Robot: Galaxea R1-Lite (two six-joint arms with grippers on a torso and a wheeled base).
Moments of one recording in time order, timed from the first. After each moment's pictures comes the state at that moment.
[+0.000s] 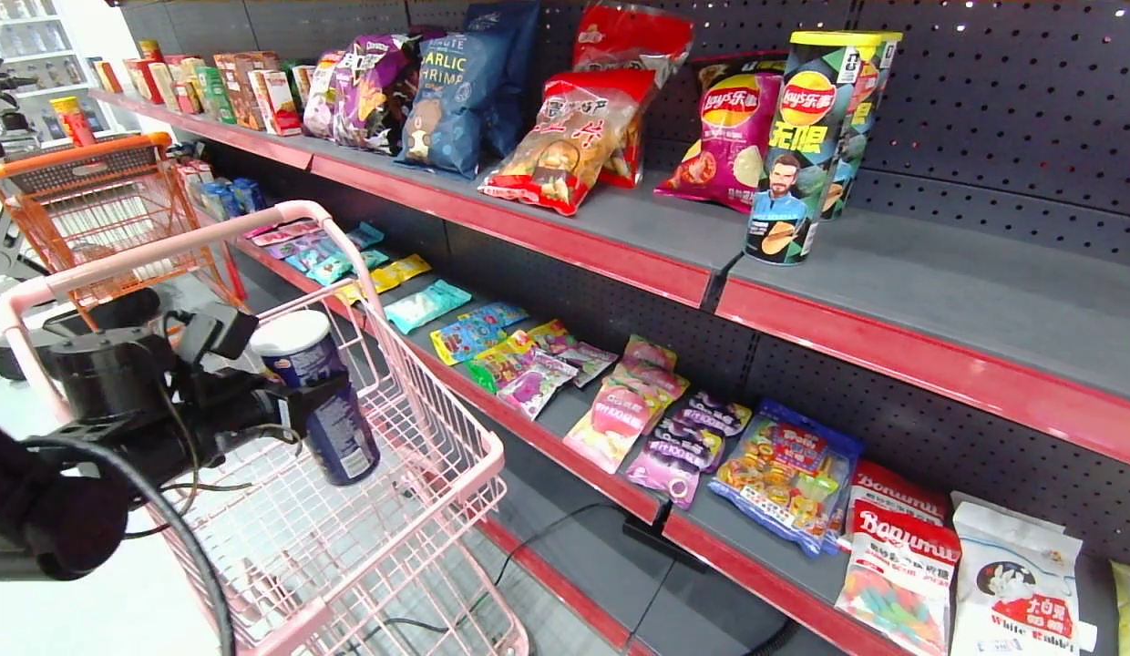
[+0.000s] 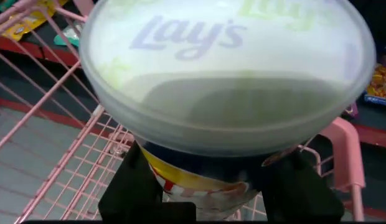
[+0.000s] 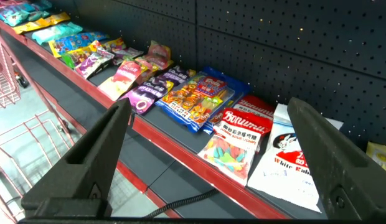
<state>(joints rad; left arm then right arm) 0.08 1.89 -0.52 -1.13 -0.46 0.10 0.00 0.00 0.00 0.00 -0.01 0.00</state>
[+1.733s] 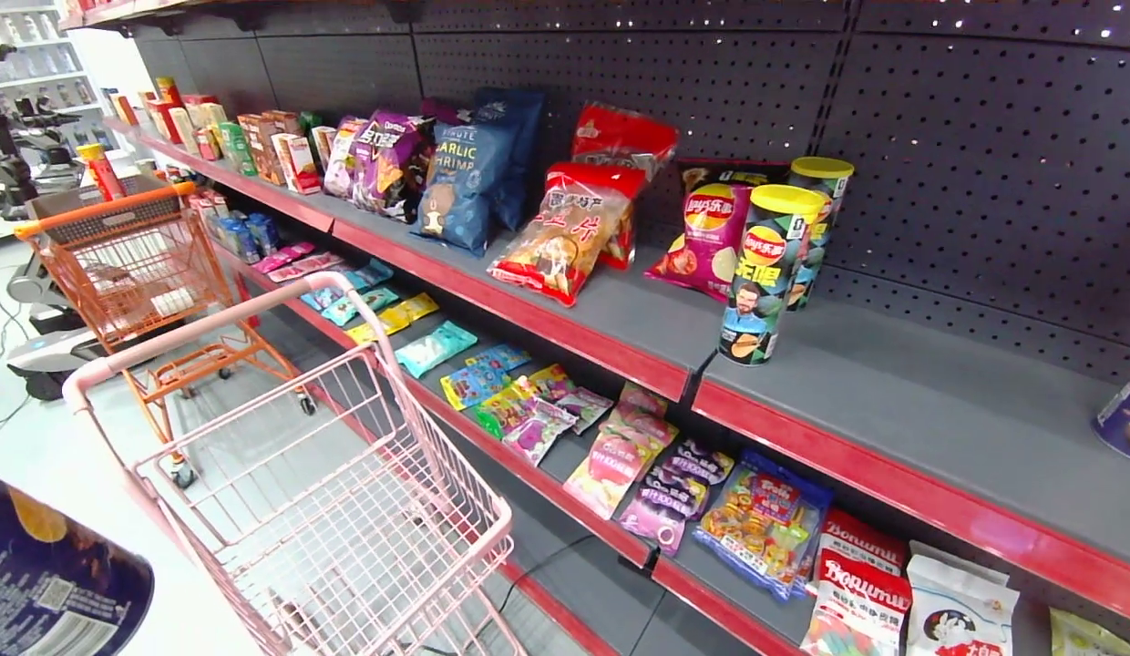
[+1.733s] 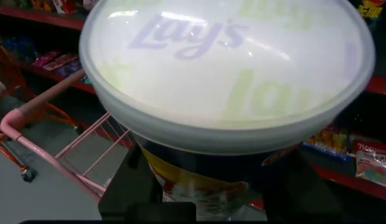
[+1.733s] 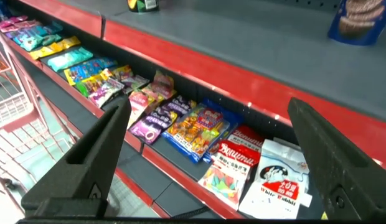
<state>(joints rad) 0.11 0.56 -0.61 0.10 -0.32 0.06 0.00 0.00 0.00 0.00 -0.01 0.00</state>
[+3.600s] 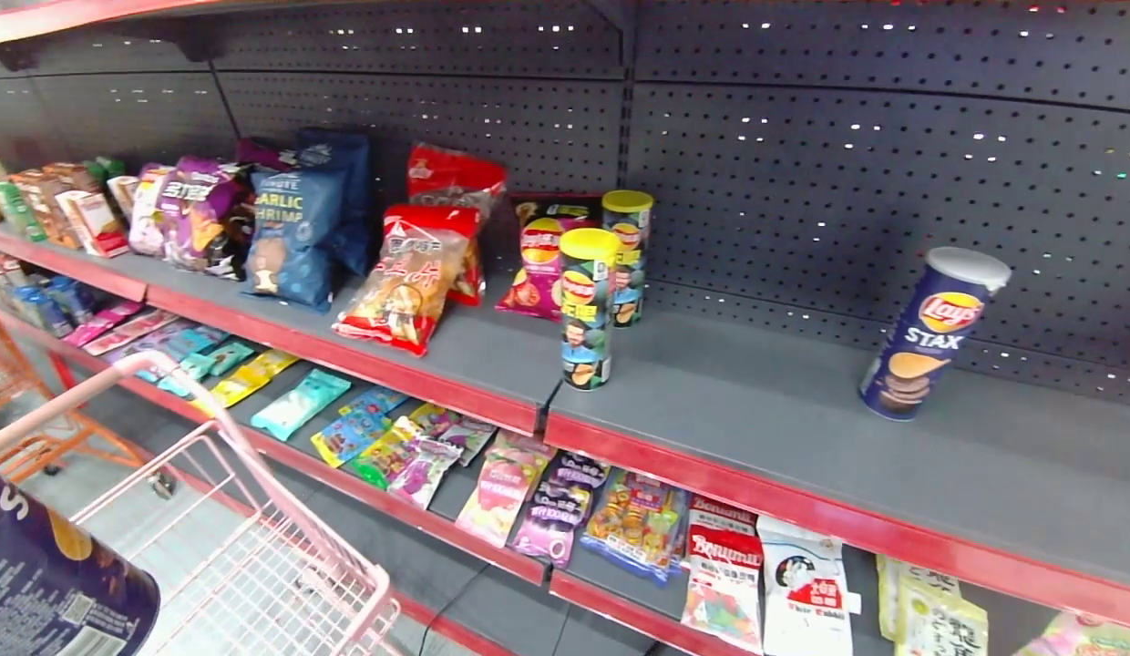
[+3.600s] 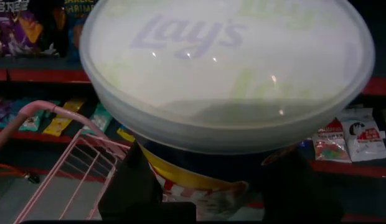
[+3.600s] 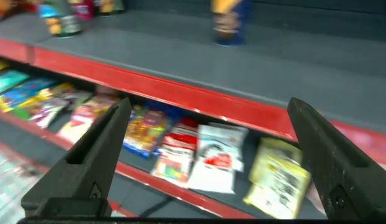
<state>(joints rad) 0.11 0.58 -0.57 0.10 -0.32 0.15 0.00 0.00 0.00 0.00 -0.01 0.00</state>
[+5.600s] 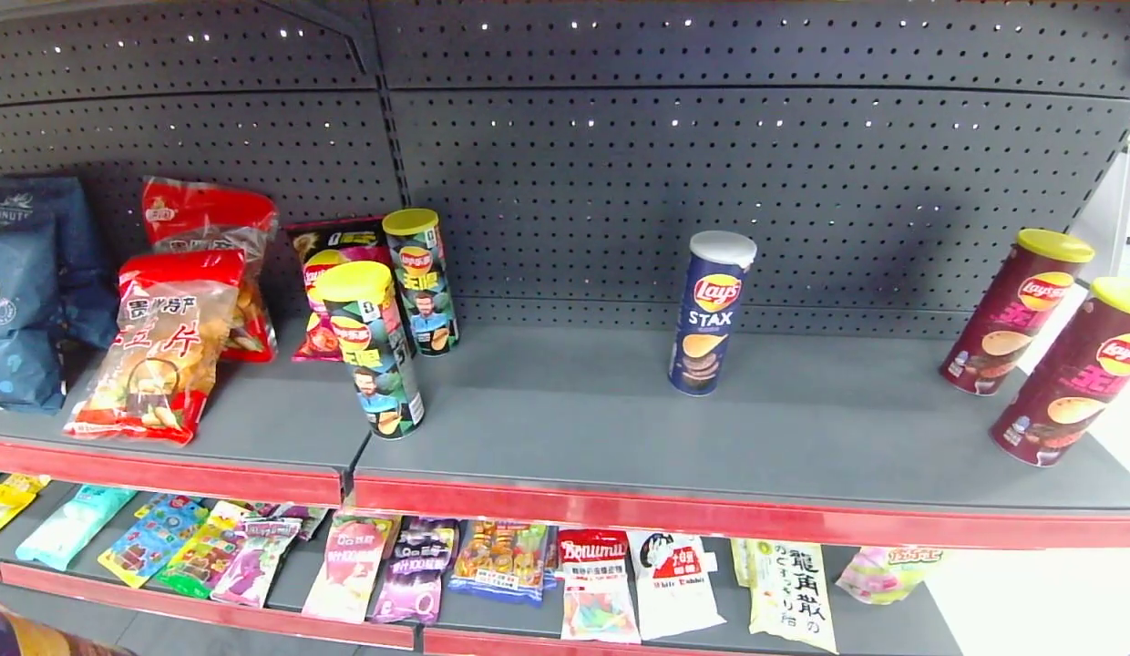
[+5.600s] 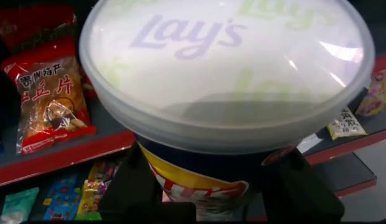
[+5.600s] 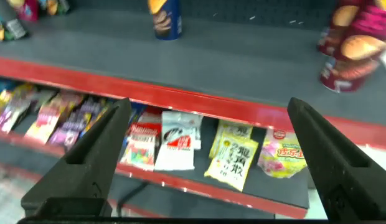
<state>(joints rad) 0.07 0.36 -0.53 0.23 -0.38 0.20 0.03 0.30 -0.19 -0.01 0.15 -0.03</state>
